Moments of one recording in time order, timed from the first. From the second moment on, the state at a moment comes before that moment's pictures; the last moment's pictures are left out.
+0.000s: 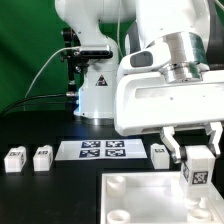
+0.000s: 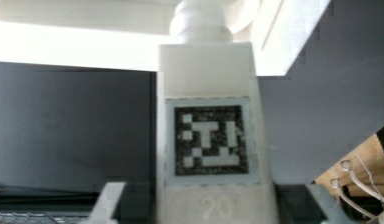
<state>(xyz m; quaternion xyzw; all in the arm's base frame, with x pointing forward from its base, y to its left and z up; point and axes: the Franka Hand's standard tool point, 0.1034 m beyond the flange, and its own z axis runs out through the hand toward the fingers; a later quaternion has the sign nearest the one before) 0.633 0.110 0.109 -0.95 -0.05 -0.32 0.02</state>
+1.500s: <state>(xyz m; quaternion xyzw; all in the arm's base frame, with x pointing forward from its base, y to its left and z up) 0.624 0.122 0.089 -0.95 -0.06 -0.32 0.02</state>
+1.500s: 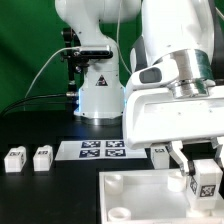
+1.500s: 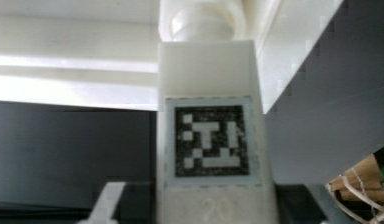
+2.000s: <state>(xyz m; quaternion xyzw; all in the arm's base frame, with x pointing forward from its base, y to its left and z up) 0.622 0.122 0.085 -0.95 -0.06 -0.30 0.02</state>
